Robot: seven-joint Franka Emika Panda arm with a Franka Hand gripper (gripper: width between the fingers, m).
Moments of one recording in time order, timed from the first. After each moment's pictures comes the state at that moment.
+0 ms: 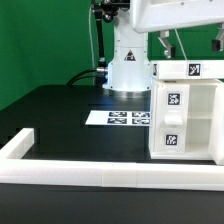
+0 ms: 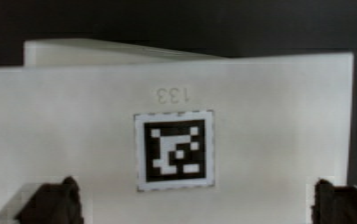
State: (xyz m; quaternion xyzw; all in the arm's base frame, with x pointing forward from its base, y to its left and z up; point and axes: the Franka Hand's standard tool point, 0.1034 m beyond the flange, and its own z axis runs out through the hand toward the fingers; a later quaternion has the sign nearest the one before) arm 0.542 0.106 0.181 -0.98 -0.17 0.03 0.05
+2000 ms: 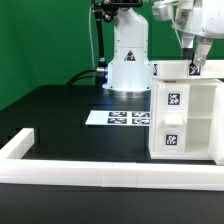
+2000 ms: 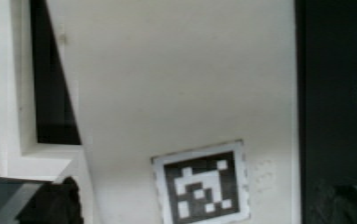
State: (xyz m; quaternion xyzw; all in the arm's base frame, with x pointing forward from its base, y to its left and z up) arm 0.531 0.105 0.165 -0.67 -0.74 0.03 -0.02
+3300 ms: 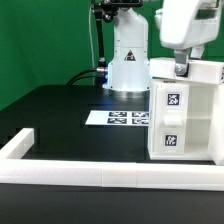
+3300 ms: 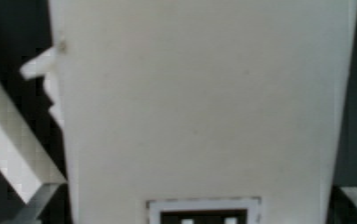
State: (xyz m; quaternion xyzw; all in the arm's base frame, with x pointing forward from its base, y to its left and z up) arm 0.538 0.100 0.152 -0.90 -0.43 0.06 -0.01
